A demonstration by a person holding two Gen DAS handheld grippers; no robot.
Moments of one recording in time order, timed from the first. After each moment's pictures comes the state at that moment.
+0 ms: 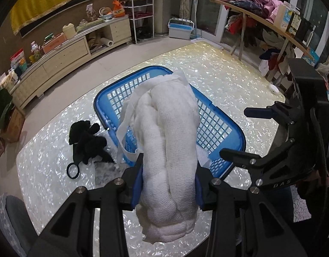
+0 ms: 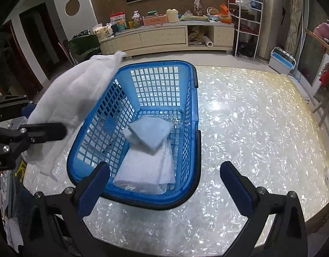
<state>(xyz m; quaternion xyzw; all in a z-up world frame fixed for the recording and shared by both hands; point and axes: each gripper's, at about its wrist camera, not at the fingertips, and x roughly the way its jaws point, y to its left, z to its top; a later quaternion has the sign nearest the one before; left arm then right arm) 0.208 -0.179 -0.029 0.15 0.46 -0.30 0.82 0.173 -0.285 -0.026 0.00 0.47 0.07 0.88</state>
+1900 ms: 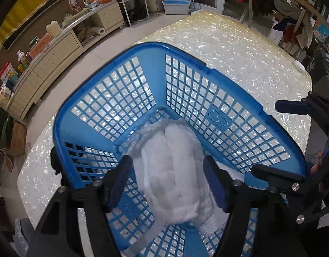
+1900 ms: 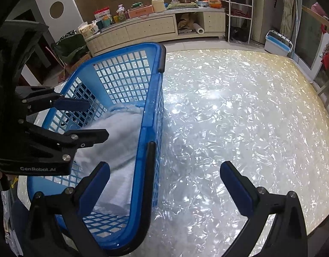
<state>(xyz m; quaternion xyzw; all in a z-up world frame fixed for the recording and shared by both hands) 0.286 -0.249 -0.108 0.24 0.50 -0.28 0.78 0.197 -0.304 -0.044 0.04 0.50 0.05 0.86</state>
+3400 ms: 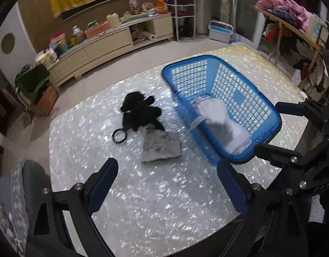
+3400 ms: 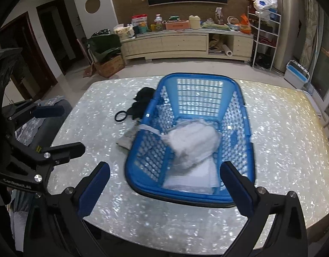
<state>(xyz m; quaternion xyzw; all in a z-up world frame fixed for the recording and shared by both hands) 0.169 -0.070 -0.022 0.13 0.47 -0.17 0.86 0.155 -0.215 -0.001 -0.01 0.45 0.12 0.88</state>
